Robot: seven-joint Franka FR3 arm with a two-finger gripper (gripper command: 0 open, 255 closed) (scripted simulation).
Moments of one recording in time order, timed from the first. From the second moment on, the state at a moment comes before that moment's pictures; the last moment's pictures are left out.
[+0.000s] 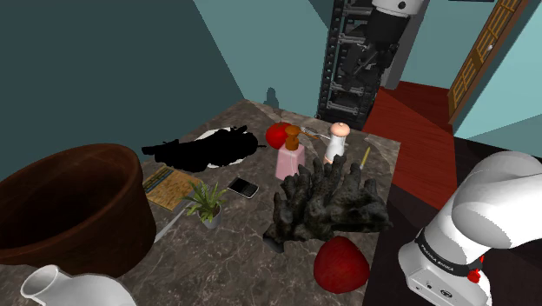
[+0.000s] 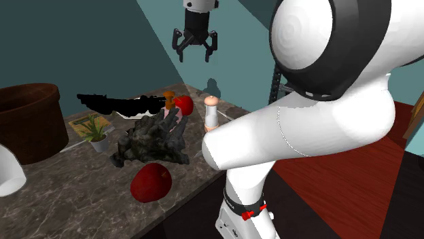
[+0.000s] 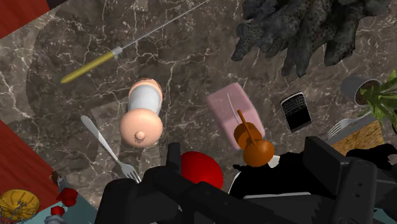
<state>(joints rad) 0.00 -0.80 0.01 -2.35 0.07 1.71 0.13</state>
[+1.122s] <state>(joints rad) -0.01 -0.46 -0.25 -2.47 0.06 2.02 -0.23</state>
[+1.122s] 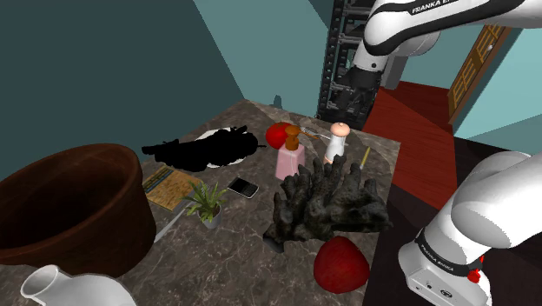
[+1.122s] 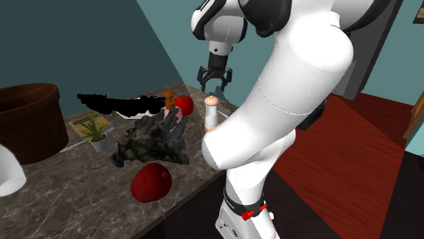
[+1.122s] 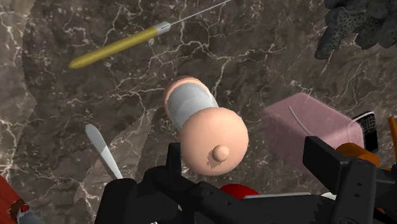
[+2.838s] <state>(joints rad) 0.00 -0.36 -0.28 -2.54 0.08 2.18 -0.30</state>
